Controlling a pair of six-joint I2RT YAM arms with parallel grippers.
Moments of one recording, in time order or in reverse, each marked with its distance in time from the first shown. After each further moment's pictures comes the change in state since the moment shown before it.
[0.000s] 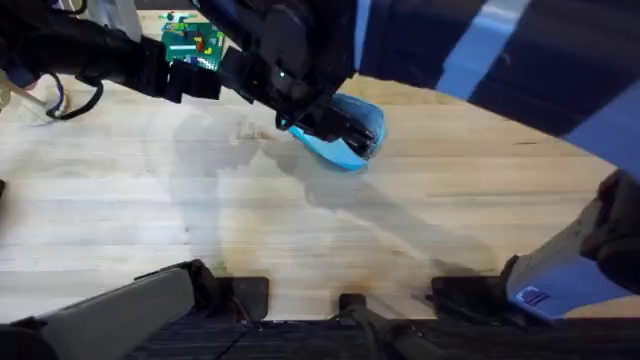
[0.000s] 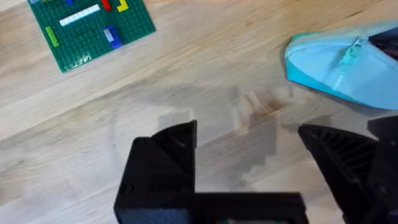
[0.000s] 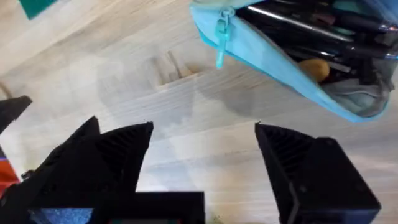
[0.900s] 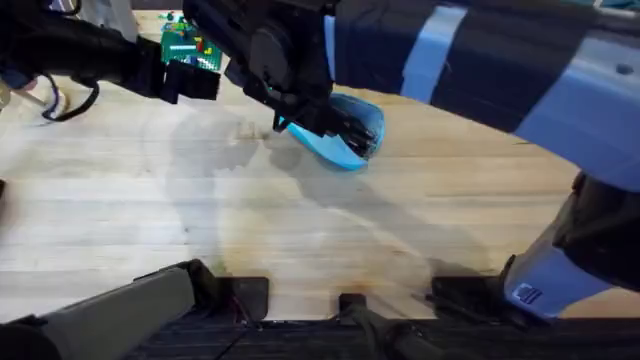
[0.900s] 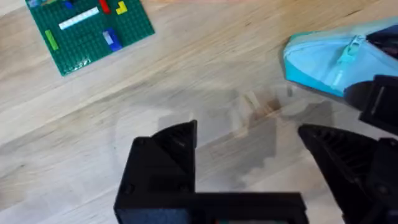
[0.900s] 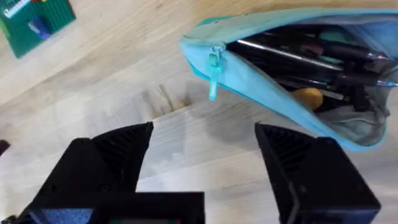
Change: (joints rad) left arm 0.023 0.000 0.000 -0.003 0.033 0.032; right arm -0.003 0.064 0.000 0.035 0.133 0.015
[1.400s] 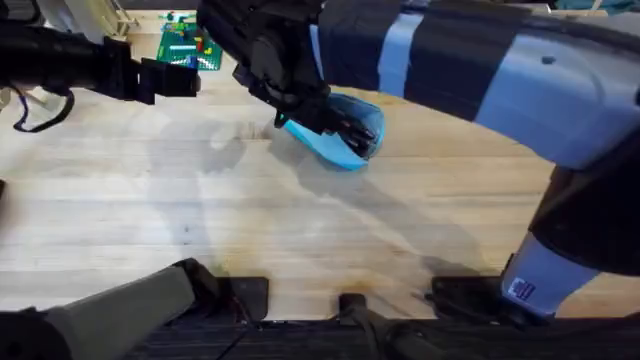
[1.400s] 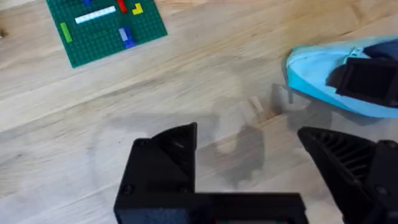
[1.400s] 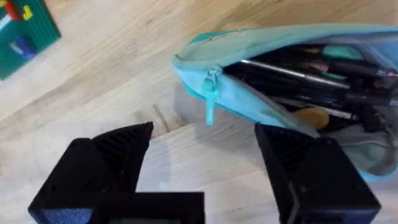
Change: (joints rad) left arm 0.138 0.000 0.000 -0.022 0.120 0.032; right arm -0.035 0.067 0.000 0.046 0.003 0.000
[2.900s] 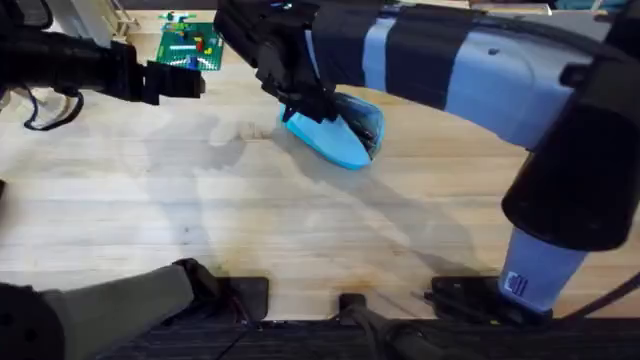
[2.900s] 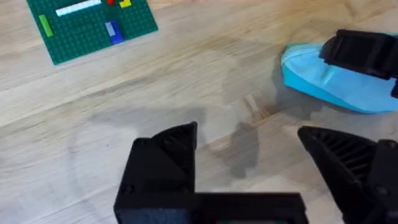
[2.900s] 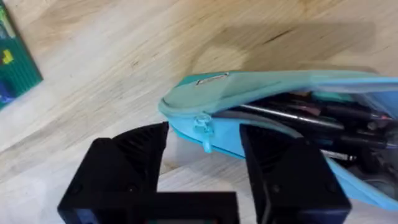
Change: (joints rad) left arm 0.000 0.055 0.000 0.000 0.031 0.001; right arm -0.050 0.073 0.000 0.048 0.097 -0.036
